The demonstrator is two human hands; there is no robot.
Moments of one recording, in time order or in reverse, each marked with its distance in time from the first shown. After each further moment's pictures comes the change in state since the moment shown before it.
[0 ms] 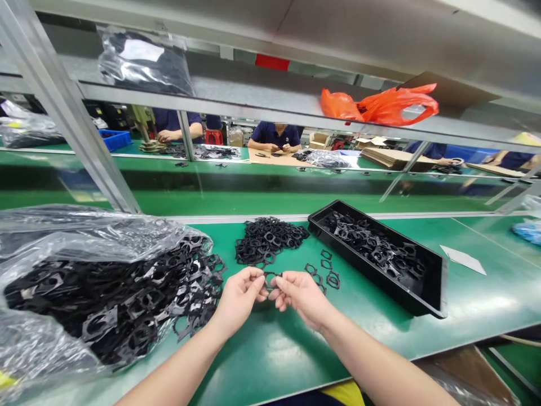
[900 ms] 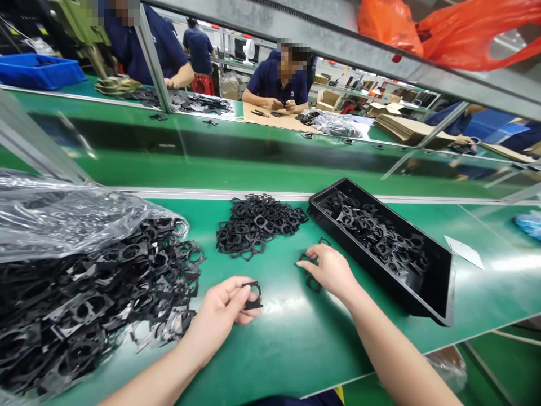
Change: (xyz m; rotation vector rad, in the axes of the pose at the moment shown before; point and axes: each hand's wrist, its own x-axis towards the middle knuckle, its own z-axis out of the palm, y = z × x) left_hand -0.006 -0.016 0.005 -0.166 0.027 -0.493; right_hand 0.030 -0.024 -0.106 -1.580 0.352 -0.089
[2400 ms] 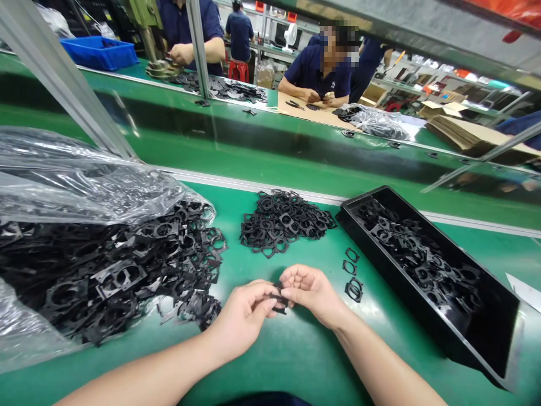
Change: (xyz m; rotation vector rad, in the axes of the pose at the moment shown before) left_hand 0.001 -0.011 0.007 0.085 -0.097 0.240; right_hand -0.012 -0.064 0.036 1.449 -0.627 0.042
